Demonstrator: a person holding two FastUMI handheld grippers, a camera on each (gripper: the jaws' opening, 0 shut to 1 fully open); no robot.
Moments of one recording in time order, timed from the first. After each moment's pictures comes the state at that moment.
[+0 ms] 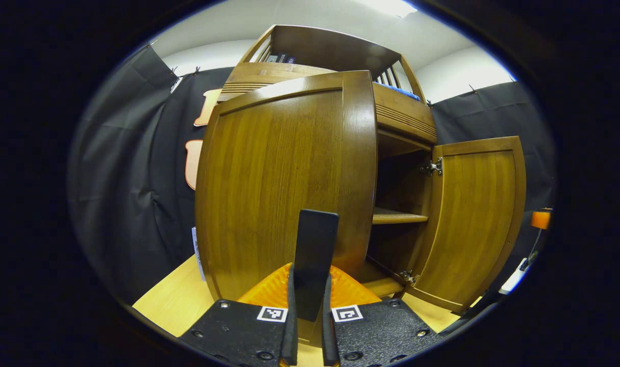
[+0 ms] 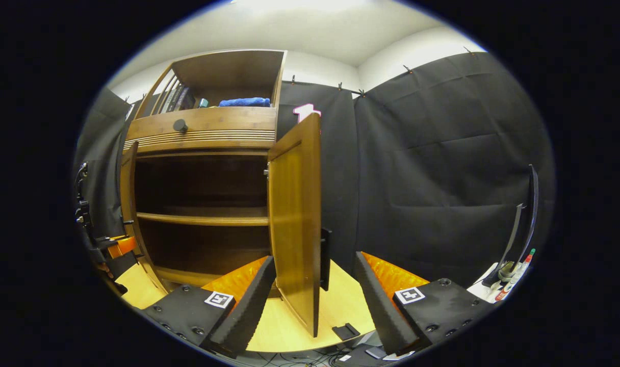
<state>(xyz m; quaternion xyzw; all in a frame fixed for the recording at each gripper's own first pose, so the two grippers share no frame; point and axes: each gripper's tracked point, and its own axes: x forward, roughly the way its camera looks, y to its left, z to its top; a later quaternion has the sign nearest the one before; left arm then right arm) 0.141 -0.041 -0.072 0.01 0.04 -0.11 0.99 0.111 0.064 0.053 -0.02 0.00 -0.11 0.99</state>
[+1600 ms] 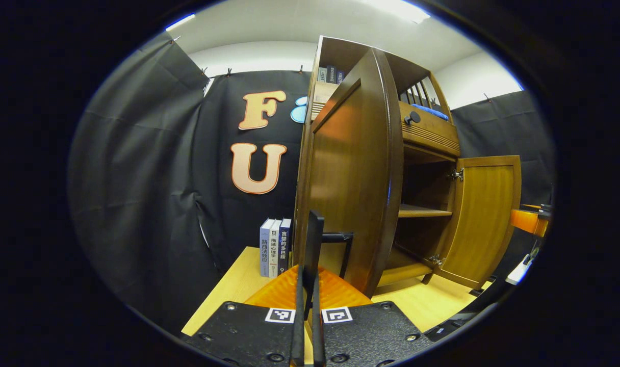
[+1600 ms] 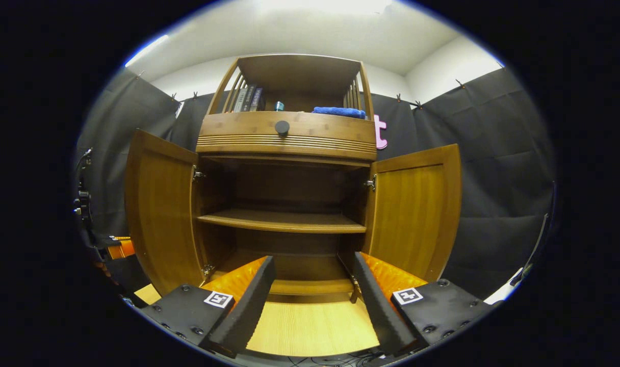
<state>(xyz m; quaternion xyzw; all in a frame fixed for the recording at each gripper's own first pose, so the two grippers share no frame) 0.117 0.060 -0.055 0.02 0.04 -0.06 1.00 0.107 0.286 0.053 -0.05 -0.01 0.02 1.00</state>
